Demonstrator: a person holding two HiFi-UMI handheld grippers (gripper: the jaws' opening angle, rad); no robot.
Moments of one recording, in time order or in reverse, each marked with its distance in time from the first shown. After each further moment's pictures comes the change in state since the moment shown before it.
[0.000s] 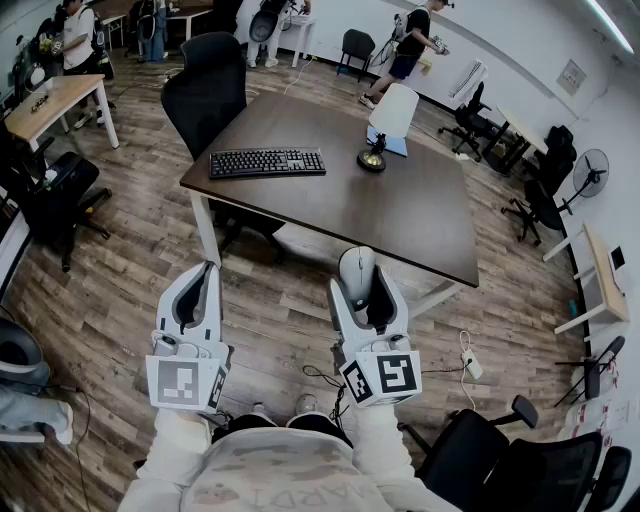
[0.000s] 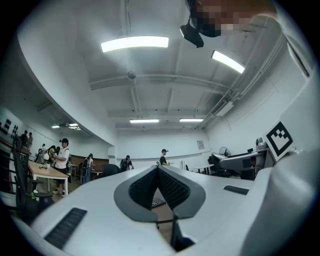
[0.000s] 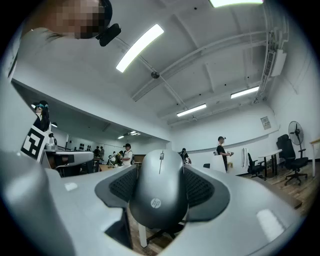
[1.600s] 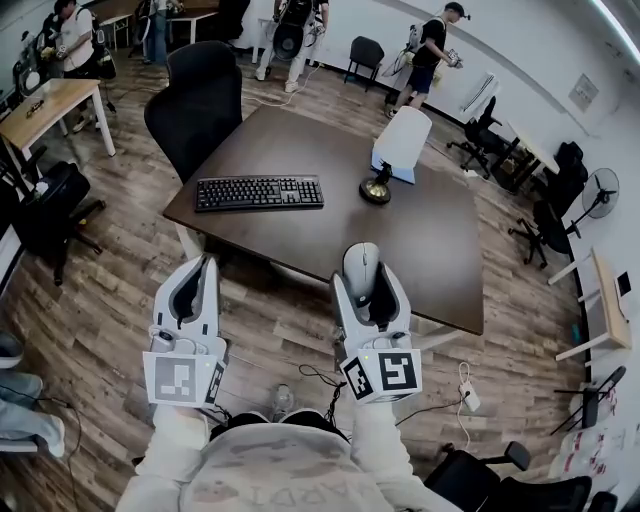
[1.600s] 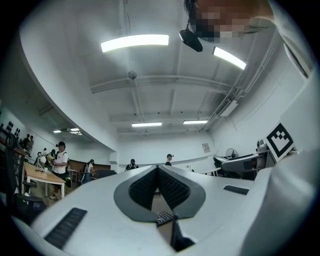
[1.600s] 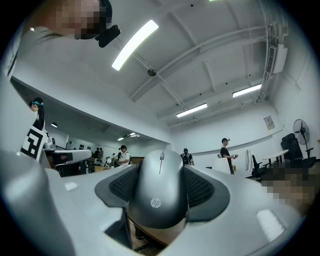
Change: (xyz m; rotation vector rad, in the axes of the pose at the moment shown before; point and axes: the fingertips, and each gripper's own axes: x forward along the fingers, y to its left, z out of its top) left arm 0.180 0.028 -0.028 0.016 -0.071 0.040; right arm 0.162 -0.107 -0.021 -0.009 -0.039 0.022
